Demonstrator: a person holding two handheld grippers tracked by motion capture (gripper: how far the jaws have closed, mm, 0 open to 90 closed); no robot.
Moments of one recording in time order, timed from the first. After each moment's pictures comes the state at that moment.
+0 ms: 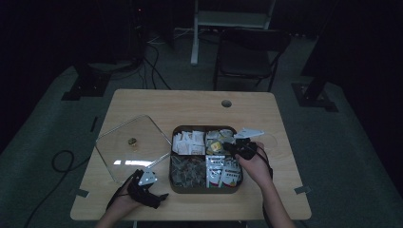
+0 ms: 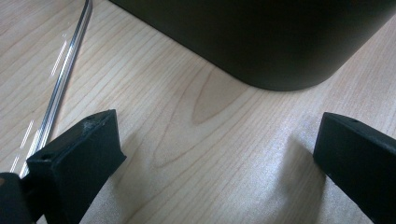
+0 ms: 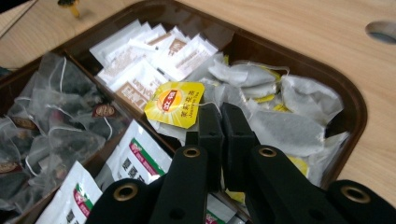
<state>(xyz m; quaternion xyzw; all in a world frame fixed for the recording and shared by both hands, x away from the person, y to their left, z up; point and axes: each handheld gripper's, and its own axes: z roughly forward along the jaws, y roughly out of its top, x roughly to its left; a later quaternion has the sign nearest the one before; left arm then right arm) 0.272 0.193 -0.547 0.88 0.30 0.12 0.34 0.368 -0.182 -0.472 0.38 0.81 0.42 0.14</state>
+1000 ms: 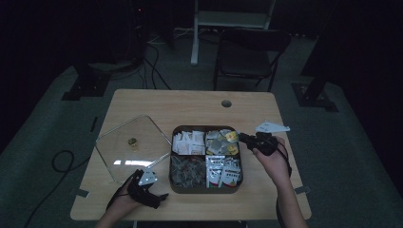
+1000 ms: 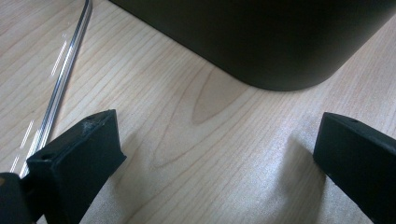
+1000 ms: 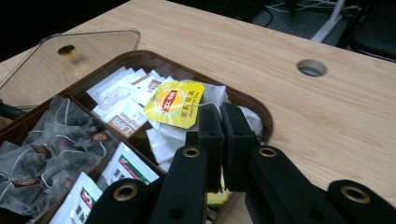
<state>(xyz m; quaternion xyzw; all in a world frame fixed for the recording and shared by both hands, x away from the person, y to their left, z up) 0.272 0.193 -0.547 0.88 0.30 0.13 0.34 0.353 -0.227 -0.423 0.40 0.78 0.46 0.18</state>
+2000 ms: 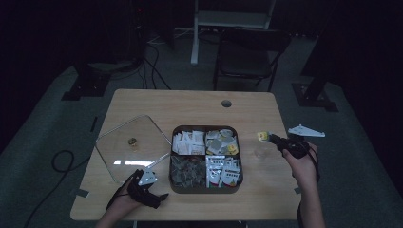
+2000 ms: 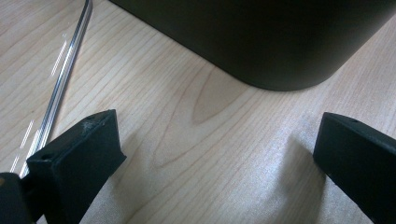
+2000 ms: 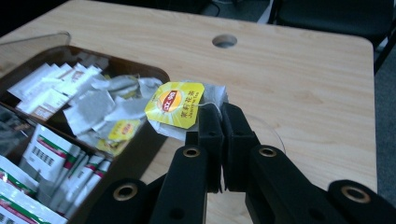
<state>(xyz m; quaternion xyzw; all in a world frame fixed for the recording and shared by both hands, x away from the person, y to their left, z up) 0.272 0.193 -0.547 0.88 0.30 0.12 0.34 0.344 -0.317 -0.432 0.48 0.73 0.44 0.21</state>
